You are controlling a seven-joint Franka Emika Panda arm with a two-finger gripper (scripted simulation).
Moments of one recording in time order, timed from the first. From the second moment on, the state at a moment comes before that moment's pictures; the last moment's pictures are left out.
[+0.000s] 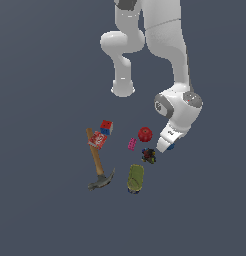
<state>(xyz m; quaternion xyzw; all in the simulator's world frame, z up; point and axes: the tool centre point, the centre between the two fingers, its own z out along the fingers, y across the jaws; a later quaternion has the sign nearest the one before) -0.051 0.237 0.038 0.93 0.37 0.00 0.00</state>
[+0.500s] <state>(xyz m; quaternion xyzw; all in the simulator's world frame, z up) -0.050 0.237 0.032 0.93 0.37 0.00 0.00</state>
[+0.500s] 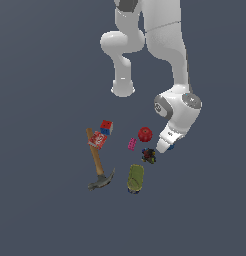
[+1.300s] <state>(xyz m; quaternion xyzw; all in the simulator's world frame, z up) -0.053 0.233 0.058 0.93 0.37 0.00 0.00</state>
